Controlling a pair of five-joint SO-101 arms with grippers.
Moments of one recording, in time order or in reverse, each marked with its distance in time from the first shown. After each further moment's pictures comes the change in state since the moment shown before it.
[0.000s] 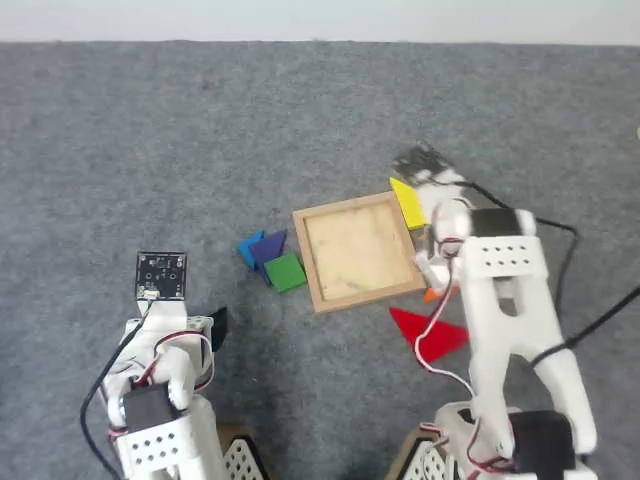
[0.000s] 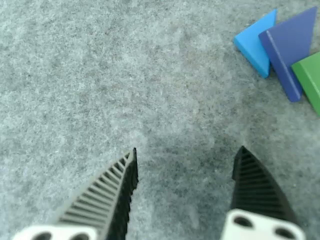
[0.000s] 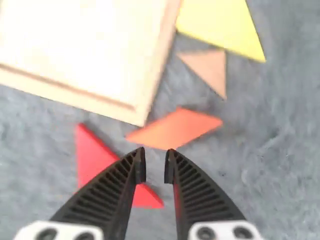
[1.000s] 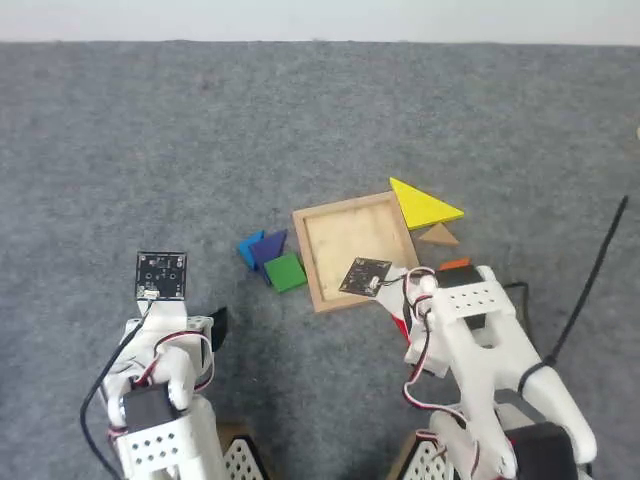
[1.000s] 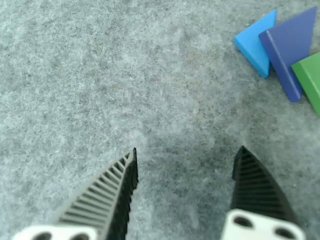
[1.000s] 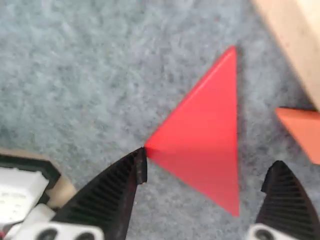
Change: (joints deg) left arm 0.0 0.0 0.0 0.0 0.0; right arm -6.1 -3.8 28.1 -4.9 24.5
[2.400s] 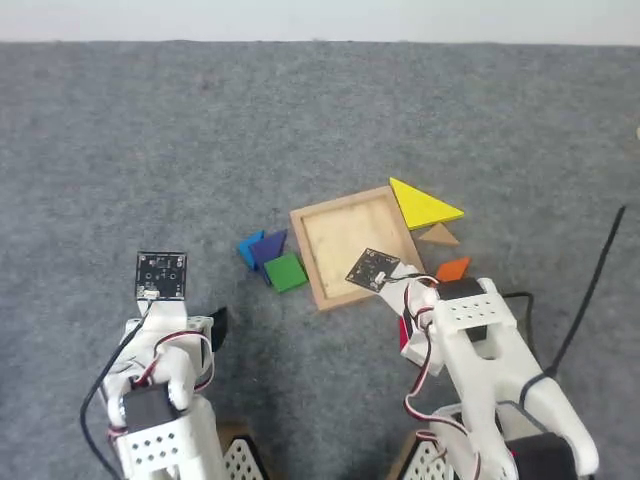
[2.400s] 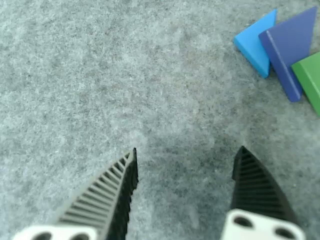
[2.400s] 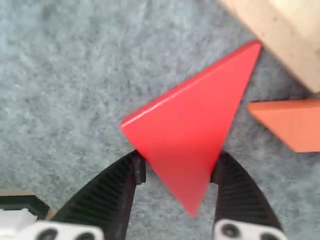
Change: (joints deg) left arm 0.0 0.0 0.0 0.0 0.0; right arm 0.1 -2.1 4.5 -7.1 -7.5
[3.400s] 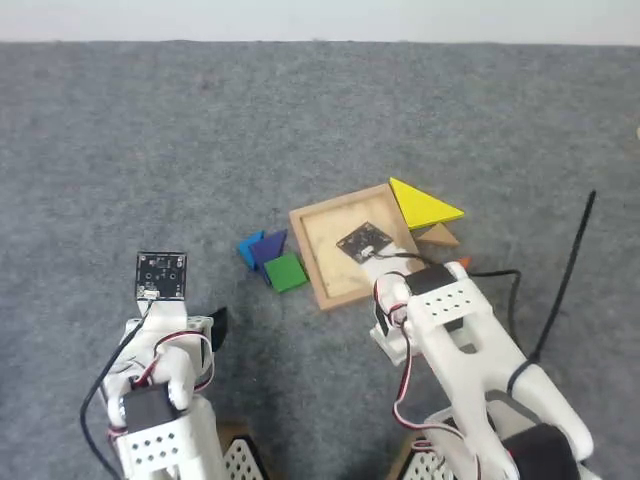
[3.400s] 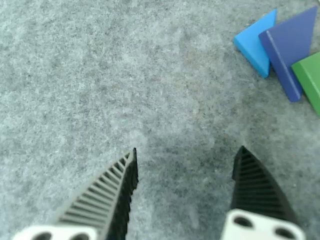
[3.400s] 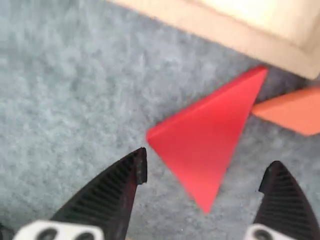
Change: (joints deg) left arm 0.0 0.0 0.0 0.0 0.0; right arm -10.3 1.7 -8.3 5.6 -28.9
